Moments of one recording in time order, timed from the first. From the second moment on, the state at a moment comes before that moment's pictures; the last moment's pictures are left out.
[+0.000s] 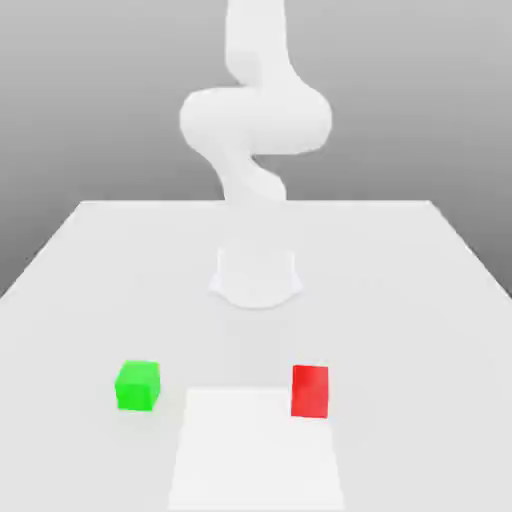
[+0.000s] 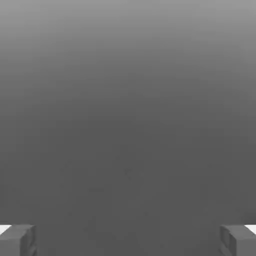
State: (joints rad) arm 0.01 -0.73 0.01 -2.36 0.01 2.35 0.82
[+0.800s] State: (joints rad) arm 0.12 0.17 0.07 -2.87 -0.11 3.03 1.18
